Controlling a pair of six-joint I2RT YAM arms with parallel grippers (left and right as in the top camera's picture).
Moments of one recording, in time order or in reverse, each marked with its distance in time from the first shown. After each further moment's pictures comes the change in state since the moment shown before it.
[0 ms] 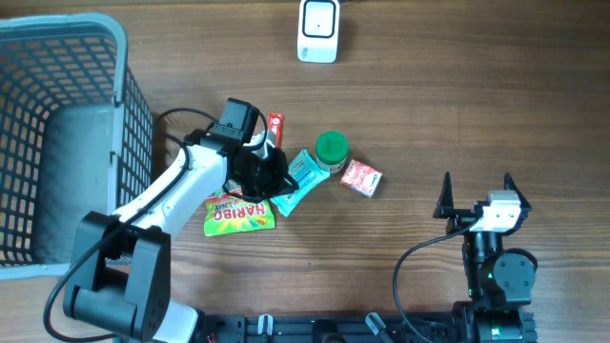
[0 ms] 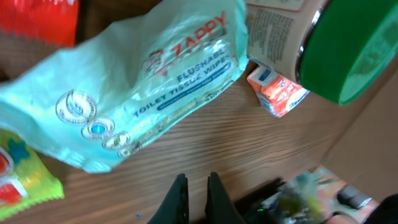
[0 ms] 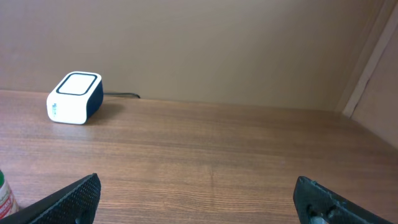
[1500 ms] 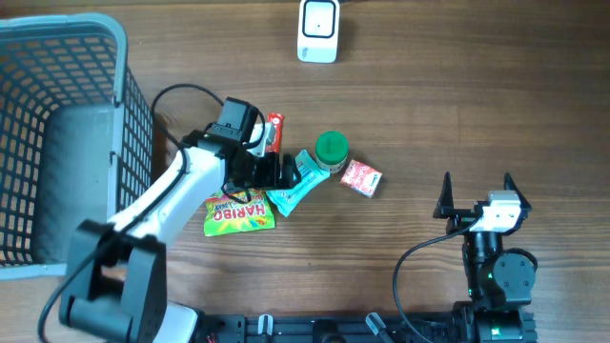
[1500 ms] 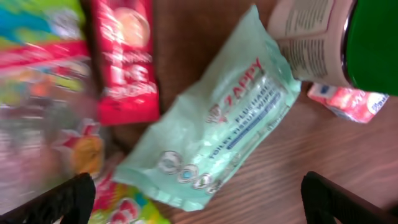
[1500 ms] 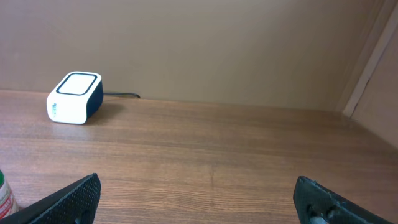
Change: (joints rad) left arm -0.005 -0.047 -0.002 0.012 -0.295 0.385; right arm 0.000 0.000 0.000 0.000 0.000 0.000
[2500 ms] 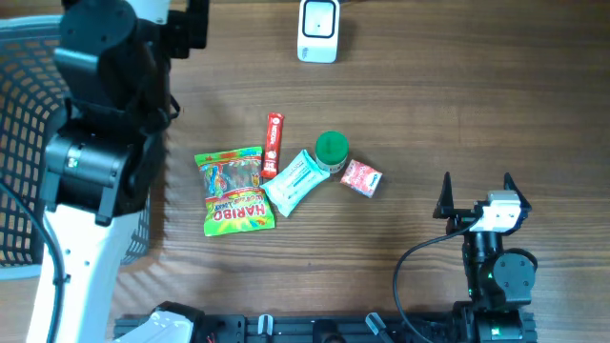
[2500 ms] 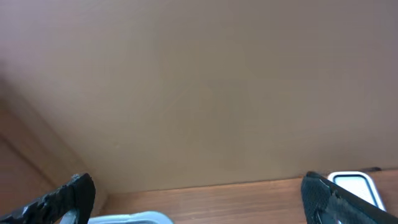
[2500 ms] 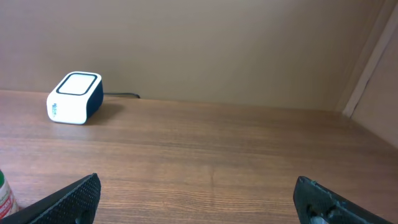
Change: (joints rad) left arm 0.039 -0.310 0.692 0.194 -0.771 0.555; right arm 0.000 0.000 0.000 0.000 -0.001 0.000
